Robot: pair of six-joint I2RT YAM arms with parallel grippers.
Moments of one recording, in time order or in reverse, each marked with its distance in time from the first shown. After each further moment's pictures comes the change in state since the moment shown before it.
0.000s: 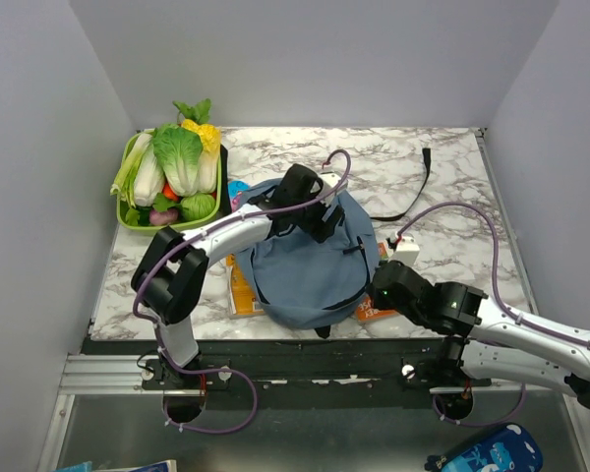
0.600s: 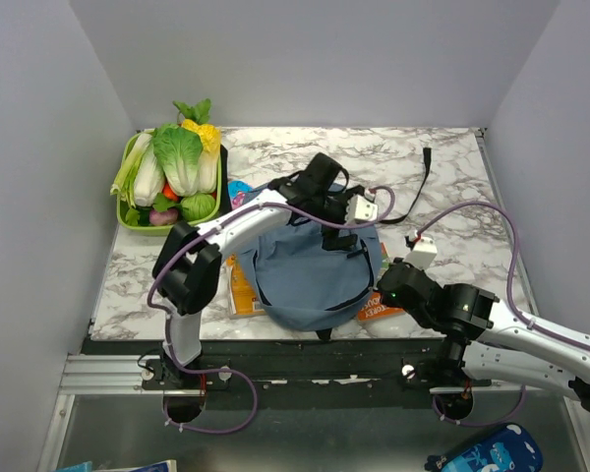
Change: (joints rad) left arm -0.048 0.066 0.267 -0.277 0.477 0.694; right arm 0.000 -0.071 0.014 -0.094 0.126 0.113
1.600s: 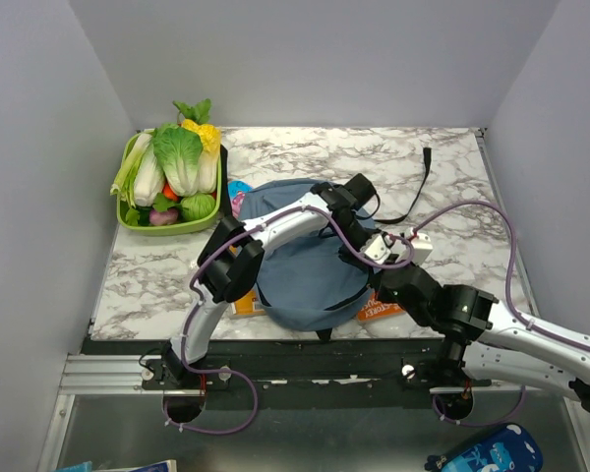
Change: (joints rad) left arm -0.141 0.314 0.303 -0.389 0.153 0.602; right arm 0.000 -0.001 -0.015 0.131 -0.006 -0.104
